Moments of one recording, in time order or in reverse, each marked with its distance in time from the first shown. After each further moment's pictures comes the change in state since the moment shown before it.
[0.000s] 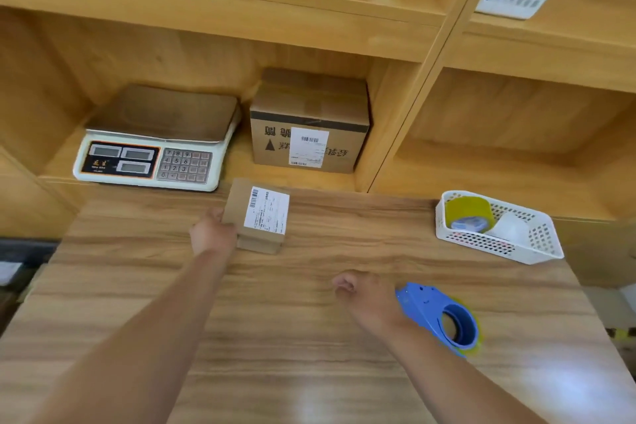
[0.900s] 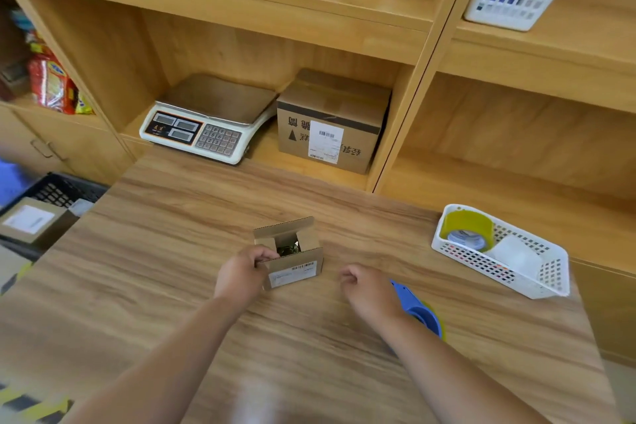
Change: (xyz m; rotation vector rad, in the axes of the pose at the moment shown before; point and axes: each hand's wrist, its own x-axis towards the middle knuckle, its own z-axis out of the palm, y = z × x) left_hand -0.188 -0.008 0.050 0.029 -0.108 0.084; right_hand -0.025 0.078 -0.056 -0.040 -0.099 -0.136
